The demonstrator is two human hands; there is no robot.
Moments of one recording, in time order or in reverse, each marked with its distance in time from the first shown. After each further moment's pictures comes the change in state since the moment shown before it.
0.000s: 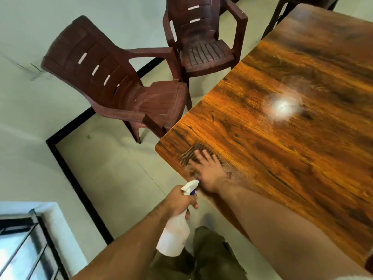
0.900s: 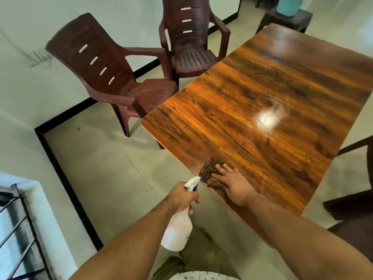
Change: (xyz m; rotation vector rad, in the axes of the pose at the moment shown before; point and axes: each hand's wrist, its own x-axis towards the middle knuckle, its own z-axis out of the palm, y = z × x) left_hand -0.073 -0.048 0.150 -0.078 0.073 0.154; right_hand -0.214 0.117 0.065 0.044 0.057 -0.044
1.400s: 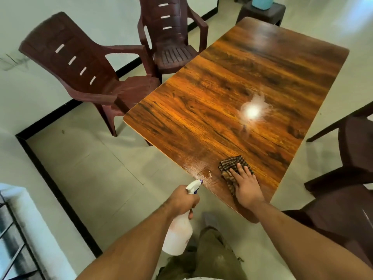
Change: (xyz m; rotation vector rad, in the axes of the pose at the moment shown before) left_hand -0.032 -0.001 0.068 0.107 -0.071 -0.008; right_hand -0.101 0.046 0.021 0.141 0.132 0.427
